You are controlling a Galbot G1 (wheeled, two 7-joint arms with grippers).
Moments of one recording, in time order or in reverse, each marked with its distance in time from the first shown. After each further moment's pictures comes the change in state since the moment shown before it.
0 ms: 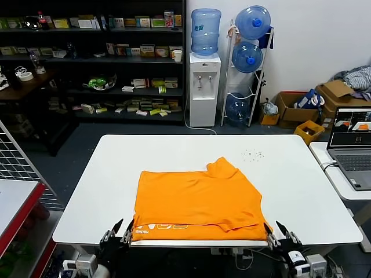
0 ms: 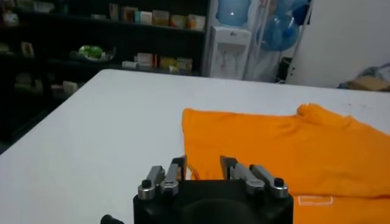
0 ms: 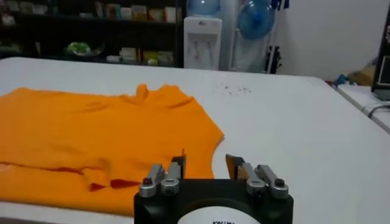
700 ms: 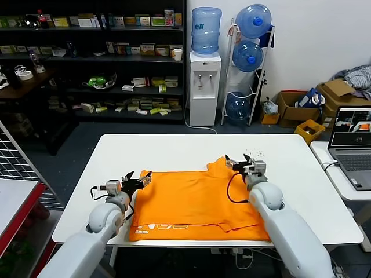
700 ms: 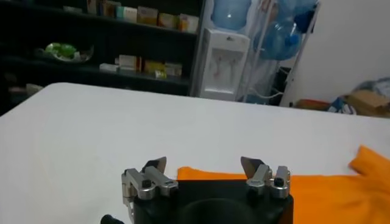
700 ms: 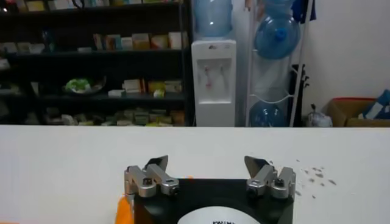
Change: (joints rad) left arm -0.779 -0.040 0.286 0.656 -0.185 0.093 0.112; right arm 0.970 0.201 -0.439 -0.763 0.079 -0.108 0.023
